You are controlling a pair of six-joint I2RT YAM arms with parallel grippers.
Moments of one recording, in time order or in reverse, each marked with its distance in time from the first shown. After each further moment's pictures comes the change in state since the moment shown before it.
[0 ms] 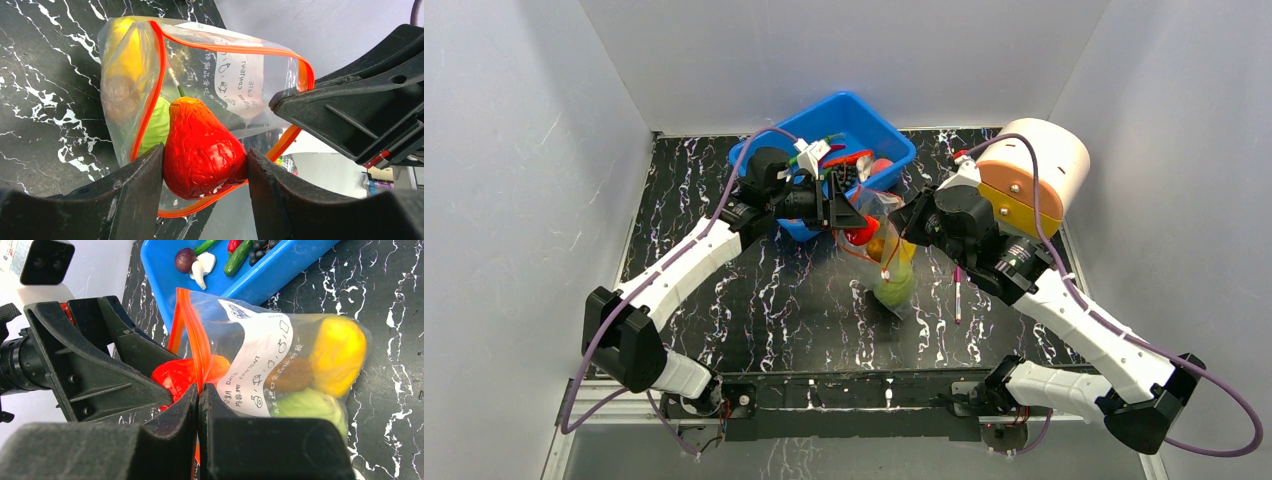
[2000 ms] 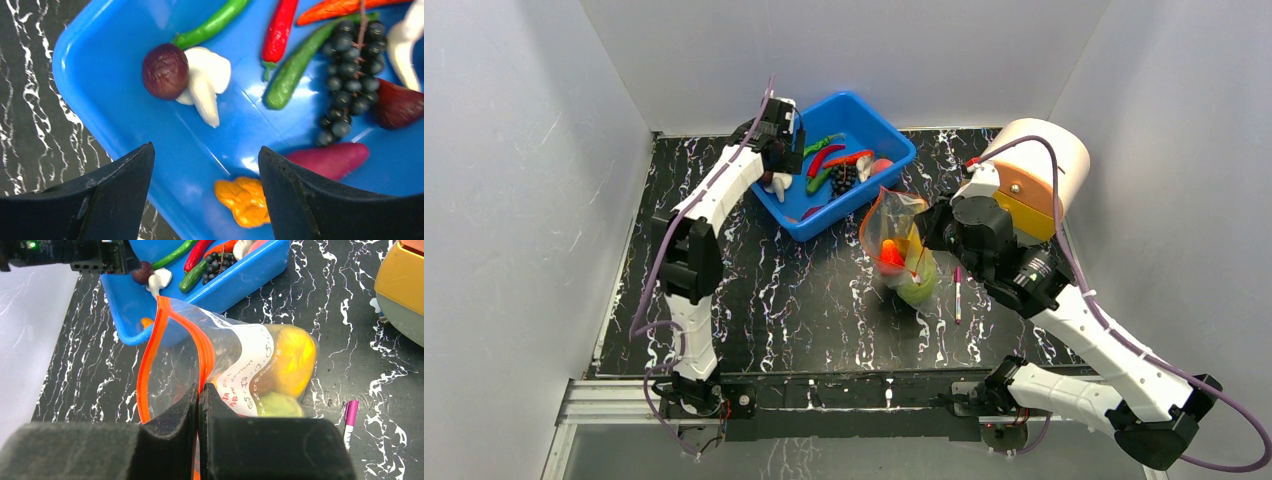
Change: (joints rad) left arm 0.201 0.583 0.651 -0.439 -0.975 0.570; right arm 0.000 -0.108 -0.036 -0.060 0.130 -0.214
